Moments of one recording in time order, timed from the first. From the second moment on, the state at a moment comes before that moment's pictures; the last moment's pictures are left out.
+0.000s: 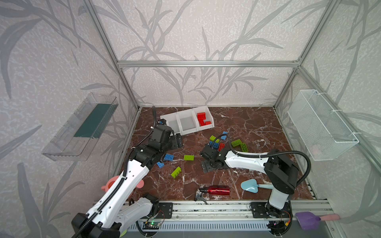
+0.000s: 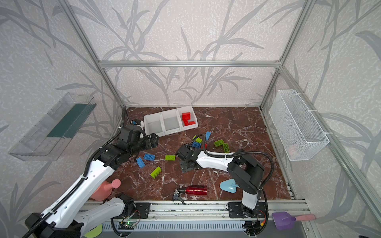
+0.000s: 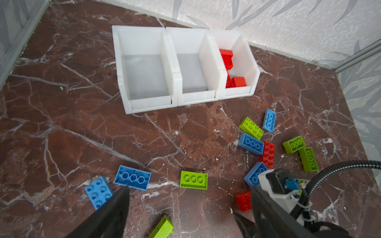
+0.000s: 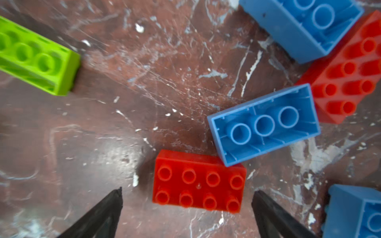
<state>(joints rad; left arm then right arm) -0.43 1.00 1.02 -0.76 -0.18 -0.52 0.99 1.82 1.13 -0.58 0.22 0.62</state>
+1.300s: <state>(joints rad) -0.43 0.86 0.83 -0.87 -0.19 -0.63 0.69 1.87 1.58 -0.58 -0.02 0.41</state>
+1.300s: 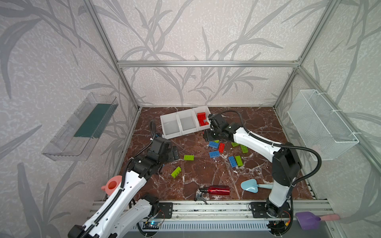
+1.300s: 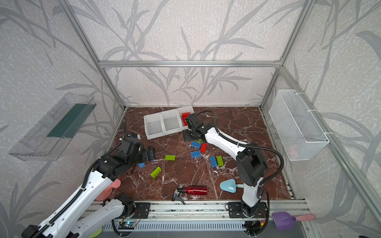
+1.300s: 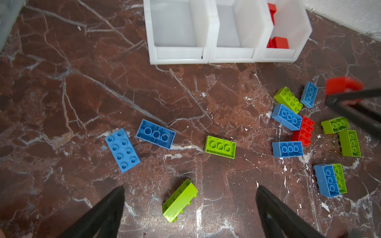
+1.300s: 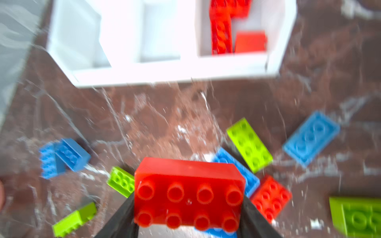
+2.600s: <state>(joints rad) -0.43 0.76 0.86 -1.00 -0.07 -0.60 0.53 2.61 2.63 -0.76 -0.14 0.41</state>
